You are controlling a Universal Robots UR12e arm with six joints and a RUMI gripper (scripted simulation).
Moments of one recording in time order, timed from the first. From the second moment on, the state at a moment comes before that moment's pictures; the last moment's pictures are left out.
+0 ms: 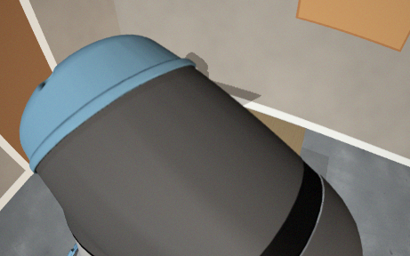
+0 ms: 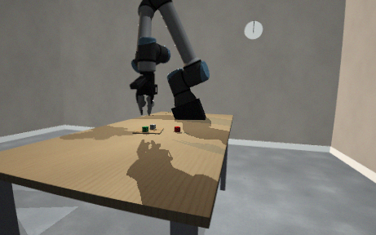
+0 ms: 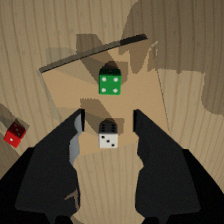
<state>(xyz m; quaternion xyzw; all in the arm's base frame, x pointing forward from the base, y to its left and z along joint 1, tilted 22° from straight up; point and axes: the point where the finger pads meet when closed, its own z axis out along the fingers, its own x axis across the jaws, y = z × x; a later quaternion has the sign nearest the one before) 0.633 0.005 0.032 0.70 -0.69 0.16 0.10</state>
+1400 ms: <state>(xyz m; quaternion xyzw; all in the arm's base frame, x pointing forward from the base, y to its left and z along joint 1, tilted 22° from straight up) 0.626 0.017 0.057 0.70 -0.69 0.16 0.11</state>
